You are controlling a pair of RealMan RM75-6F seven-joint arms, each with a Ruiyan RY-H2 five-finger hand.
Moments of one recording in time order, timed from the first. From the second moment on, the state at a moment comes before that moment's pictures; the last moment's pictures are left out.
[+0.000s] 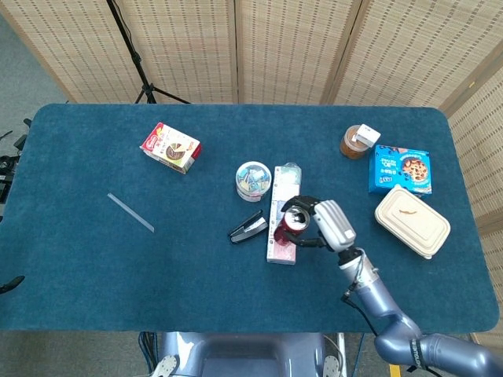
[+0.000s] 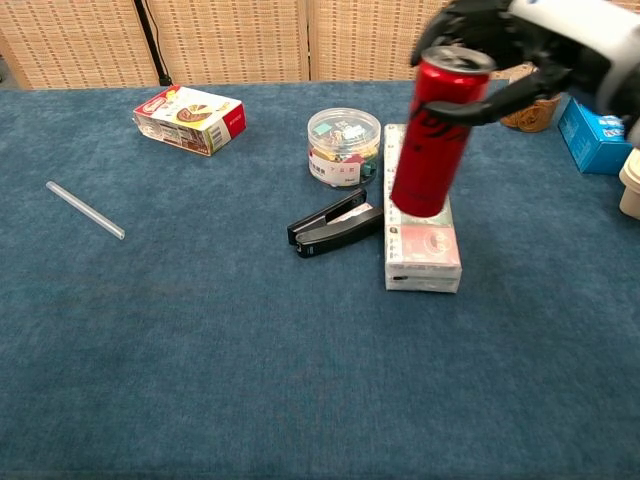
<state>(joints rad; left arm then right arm) -0.06 -1.00 -0.02 -1.47 1.50 1.46 -0.41 0.60 -1.52 0.23 -1.53 -1.52 1.19 0.34</state>
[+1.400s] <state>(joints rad) -0.07 -1.00 -0.01 -1.47 1.51 1.45 -0.42 0.82 -1.91 0.19 -1.45 -1.50 1.06 0.05</state>
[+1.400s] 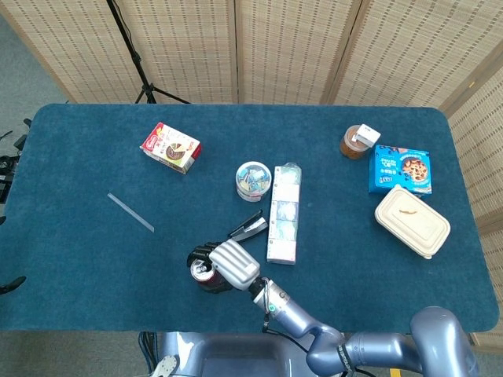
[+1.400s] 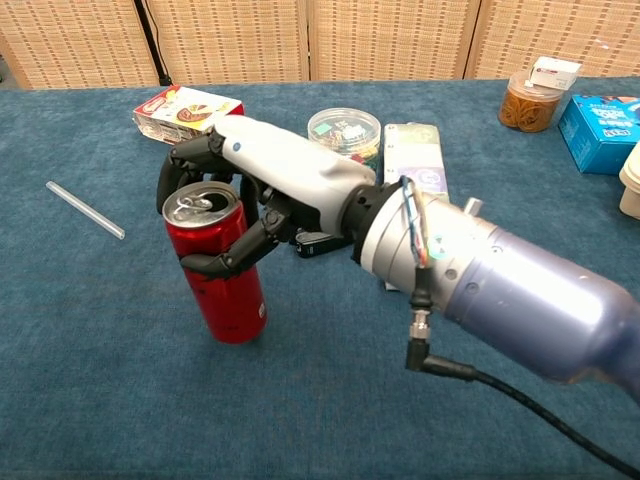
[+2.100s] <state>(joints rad) -0.07 -1.00 -0.01 -1.47 1.51 1.45 -0.43 0.84 -1.93 0.18 -1.38 -1.53 1.06 0.03</state>
